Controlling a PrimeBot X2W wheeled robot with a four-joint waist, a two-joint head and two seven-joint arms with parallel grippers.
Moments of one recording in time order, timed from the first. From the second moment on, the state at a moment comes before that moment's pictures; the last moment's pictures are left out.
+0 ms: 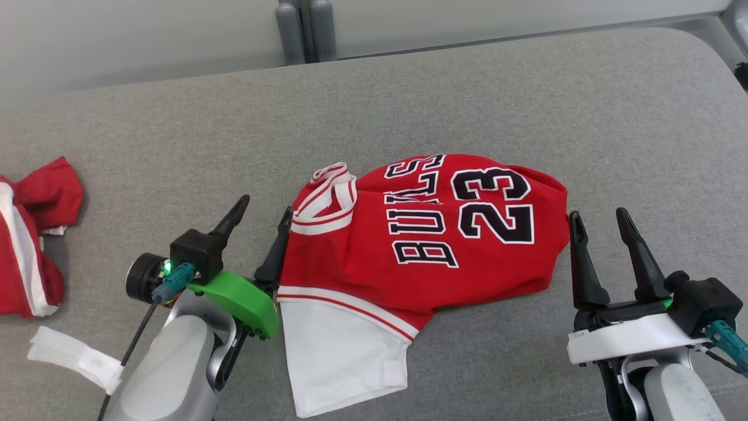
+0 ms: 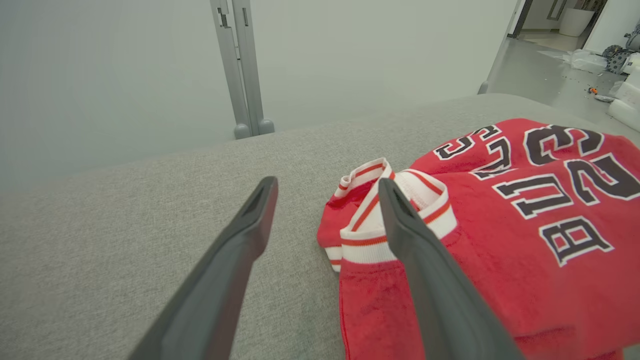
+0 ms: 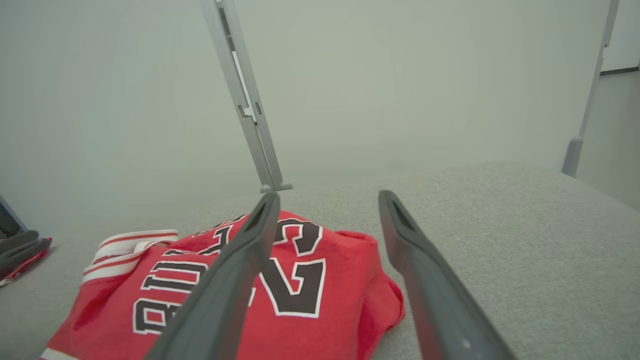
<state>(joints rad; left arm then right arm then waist) -0.45 0.20 -0.44 0.53 -0.38 -0.13 -0.26 -0.05 -0.07 0.04 0.01 0.25 0.13 -0.26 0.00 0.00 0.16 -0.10</state>
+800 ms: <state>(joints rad) -0.54 0.23 -0.60 0.81 -0.56 -0.13 -0.26 -0.06 -0.07 0.01 0.01 0.24 0.13 -0.26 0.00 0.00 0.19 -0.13</state>
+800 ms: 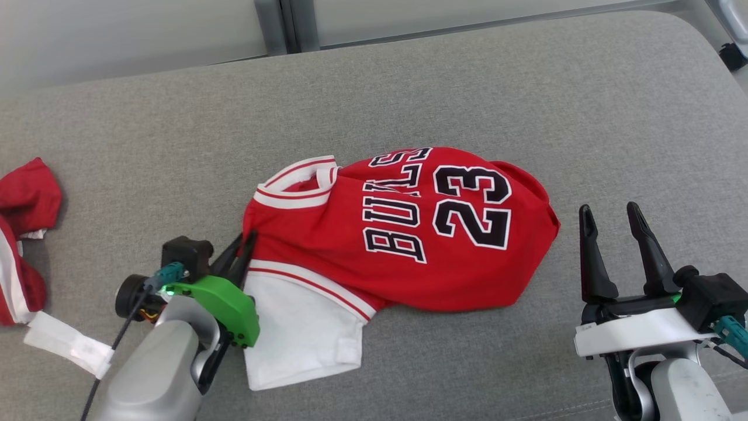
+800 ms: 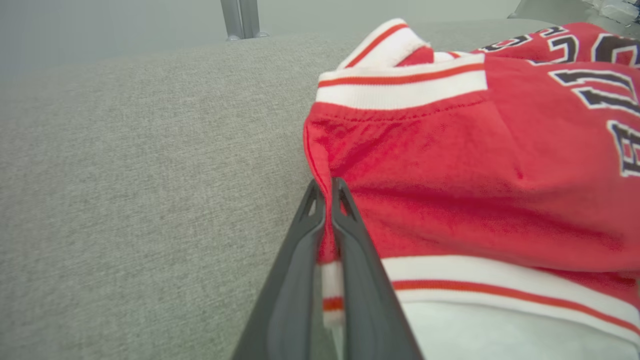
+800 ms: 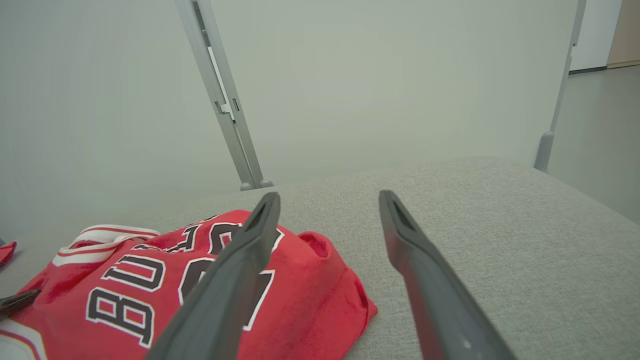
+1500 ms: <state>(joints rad) -0.38 0.29 -0.35 0.67 -0.53 -0.08 -0.26 -0.04 -0.08 -0.01 0.05 0.23 0.13 -0.26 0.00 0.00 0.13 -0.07</state>
